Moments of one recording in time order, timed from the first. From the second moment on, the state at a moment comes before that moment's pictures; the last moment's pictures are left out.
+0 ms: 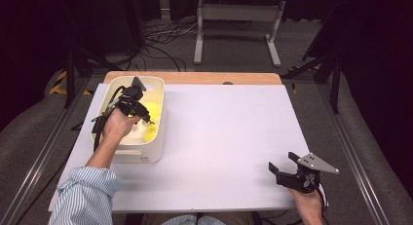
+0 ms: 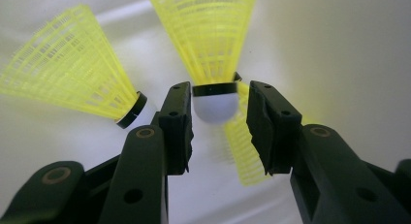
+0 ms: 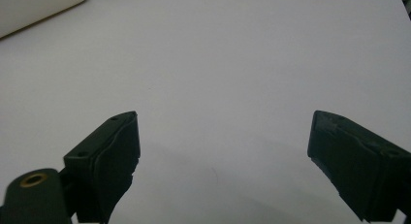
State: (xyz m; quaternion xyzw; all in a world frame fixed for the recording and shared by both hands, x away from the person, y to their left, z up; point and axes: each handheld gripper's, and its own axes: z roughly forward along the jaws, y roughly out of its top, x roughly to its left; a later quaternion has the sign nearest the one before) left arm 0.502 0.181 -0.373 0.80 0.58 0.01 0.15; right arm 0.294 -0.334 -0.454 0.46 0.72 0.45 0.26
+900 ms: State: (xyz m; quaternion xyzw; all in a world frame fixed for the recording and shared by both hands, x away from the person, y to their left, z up) left arm 0.492 0.182 -0.362 0.81 0.57 0.03 0.15; right arm 0.294 -0.333 -0.454 0.46 0.72 0.45 0.26
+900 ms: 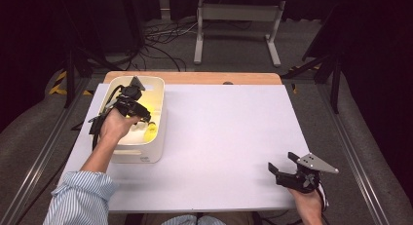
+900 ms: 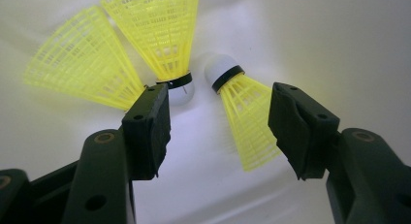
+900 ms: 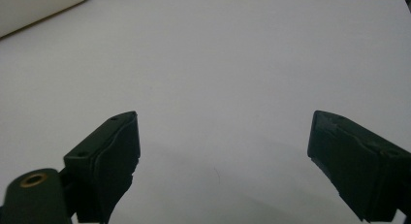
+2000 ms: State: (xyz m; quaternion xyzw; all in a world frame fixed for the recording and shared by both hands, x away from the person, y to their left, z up) left arm 0.472 0.191 -0.346 0.81 0.56 0.04 0.16; right arm 0.294 -0.333 -0.454 0.46 0.72 0.45 0.26
